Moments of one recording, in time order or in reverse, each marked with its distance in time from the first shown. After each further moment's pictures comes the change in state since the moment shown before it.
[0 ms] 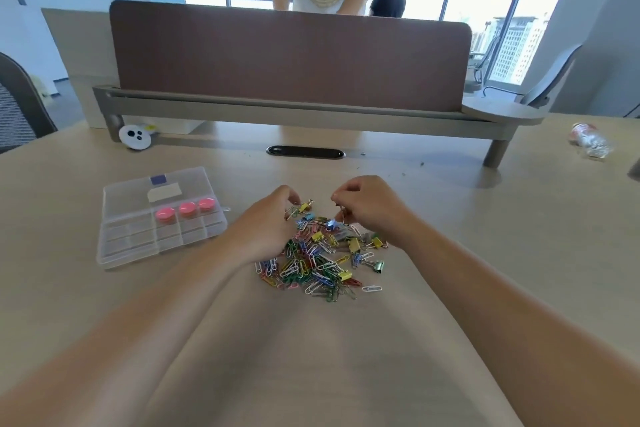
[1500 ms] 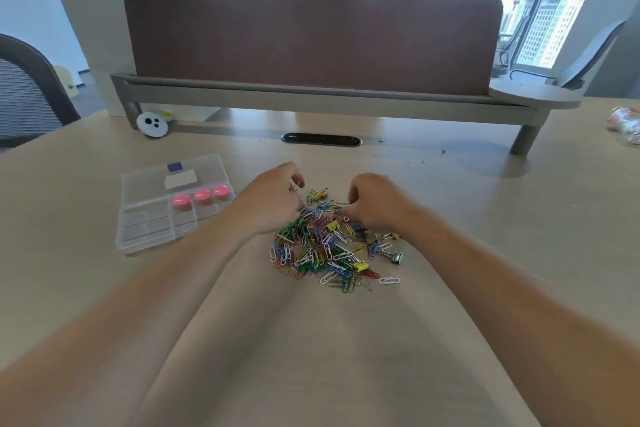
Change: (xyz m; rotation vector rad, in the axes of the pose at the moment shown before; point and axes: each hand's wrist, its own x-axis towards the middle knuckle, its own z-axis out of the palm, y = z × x) left_hand 0.015 -0.004 -0.015 0.097 0.080 0.036; right_hand 0.018 0.010 0.016 -0.676 -0.089 -0.089
